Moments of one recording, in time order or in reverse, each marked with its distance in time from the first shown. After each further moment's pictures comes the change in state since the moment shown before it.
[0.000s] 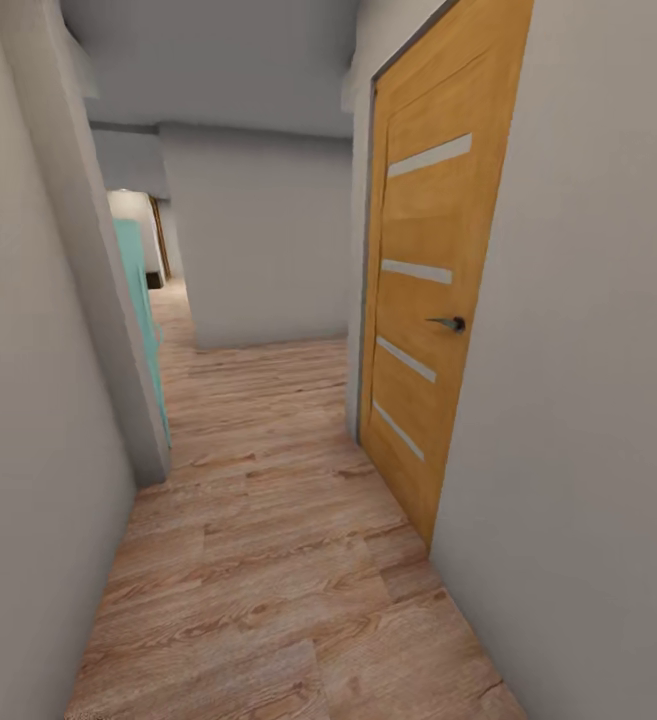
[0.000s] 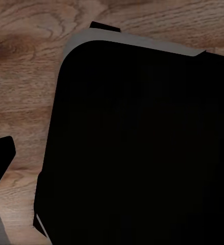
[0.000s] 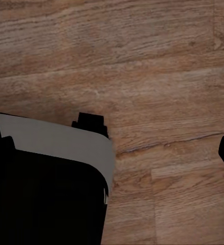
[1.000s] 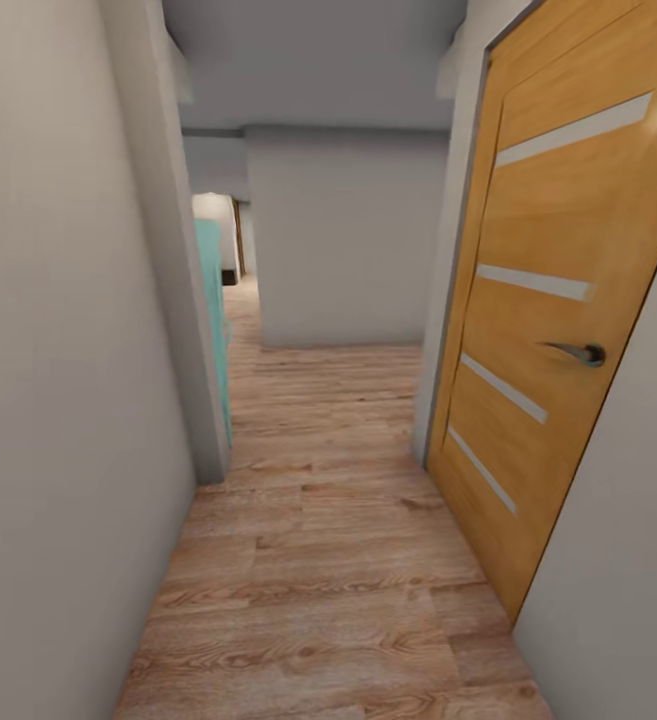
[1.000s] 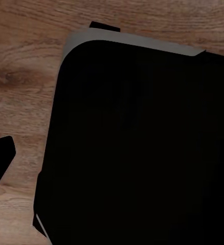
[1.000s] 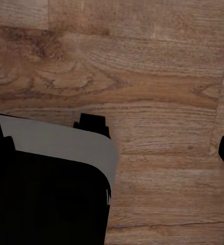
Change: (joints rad) left arm 0.000 0.000 0.000 0.000 0.000 0.000 0.000; right arm 0.000 0.002 -0.002 0.000 -0.010 -0.002 0.001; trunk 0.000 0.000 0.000
